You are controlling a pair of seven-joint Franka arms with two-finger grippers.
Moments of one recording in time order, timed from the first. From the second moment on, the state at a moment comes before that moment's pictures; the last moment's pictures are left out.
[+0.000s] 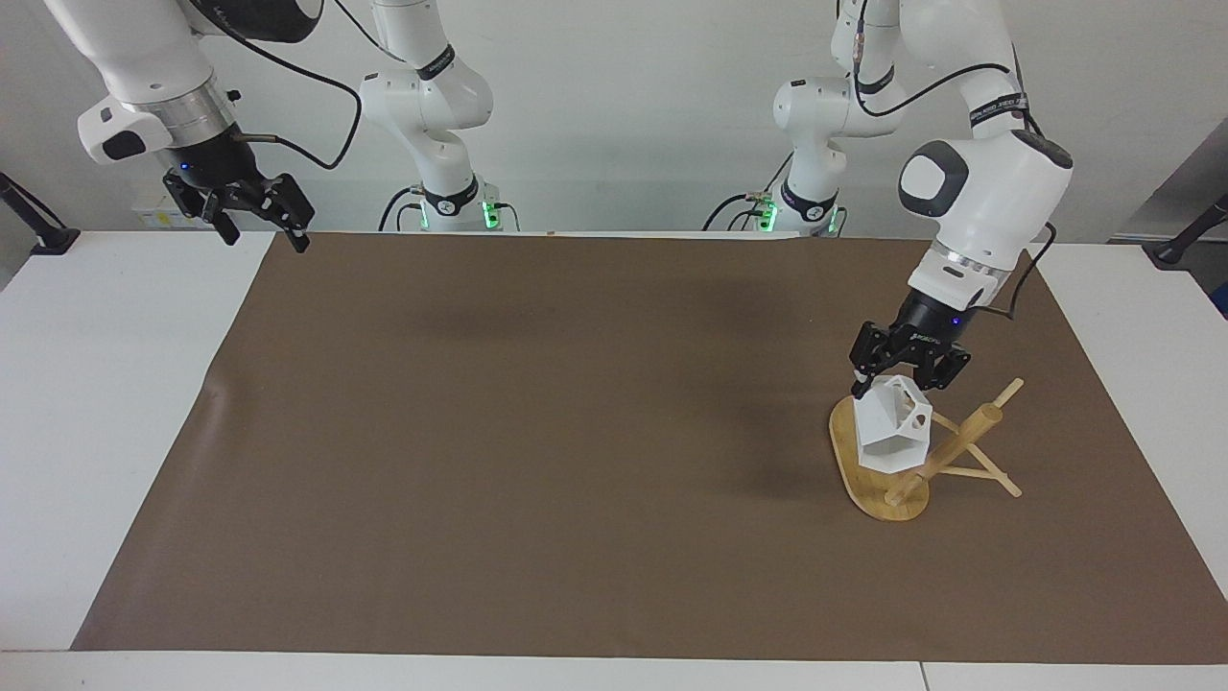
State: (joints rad) left arm -0.10 0.05 -0.05 -2.00 -0.42 2.44 0.19; right arm 0.01 -0.07 -0.14 -1.63 0.00 1.57 0.03
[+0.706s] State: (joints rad) left arm -0.07 0.07 -0.05 -2.00 -0.57 2.41 0.19; right arm 0.01 -0.07 -0.14 -1.63 0.00 1.57 0.03
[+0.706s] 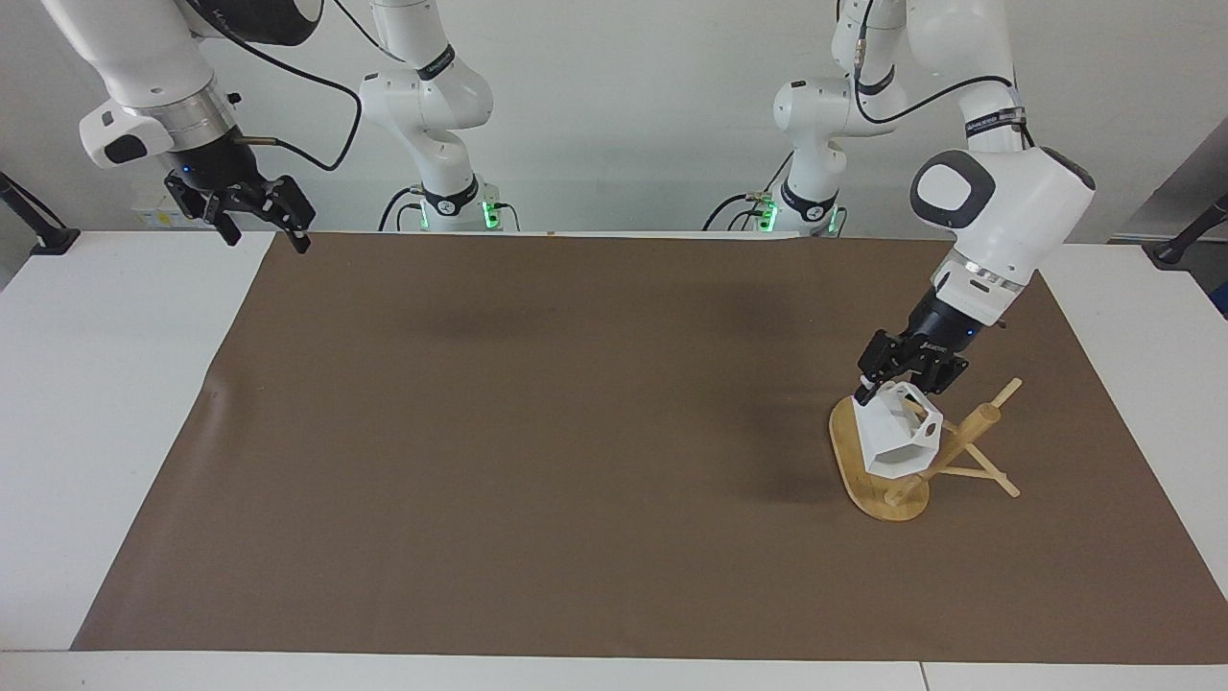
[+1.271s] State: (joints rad) left arm -0.05 0.07 -0.05 -2.00 -0.58 2.40 0.19; right arm 0.01 -0.07 -0.14 -1.63 0.00 1.57 0.03
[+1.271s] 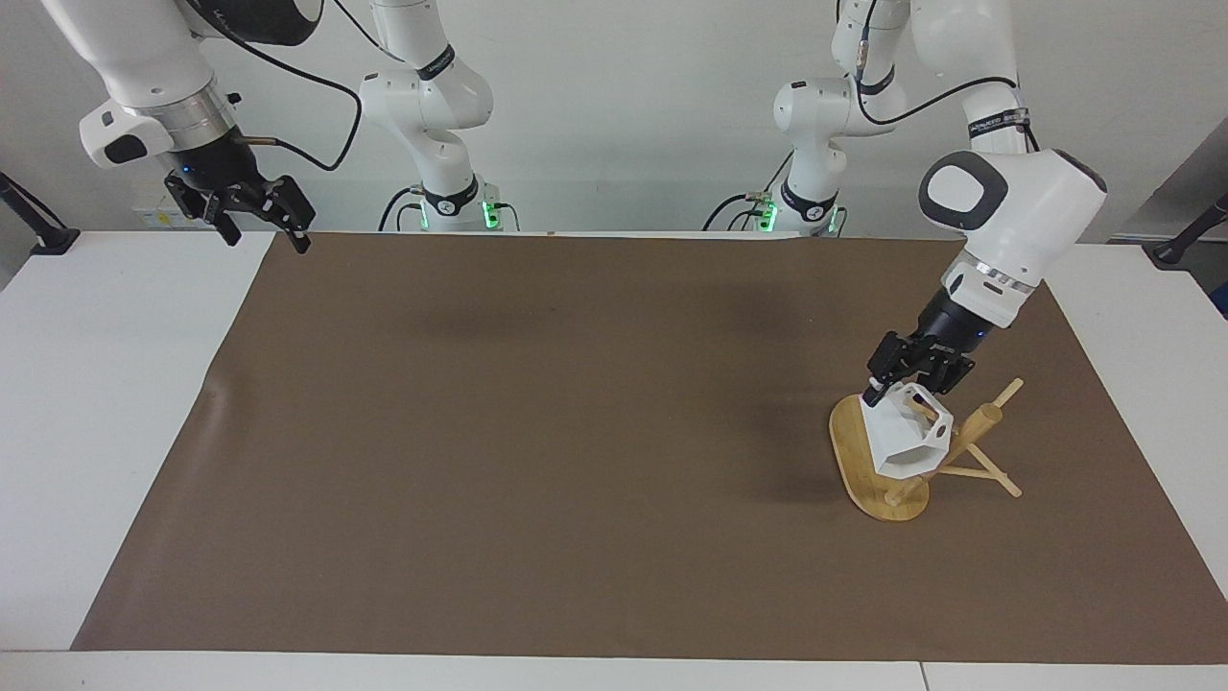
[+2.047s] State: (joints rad) left arm -0.05 0.07 -0.05 -1.96 -0.54 2.38 0.19; right arm 0.01 -0.07 -0.14 -1.63 0.00 1.57 0.03
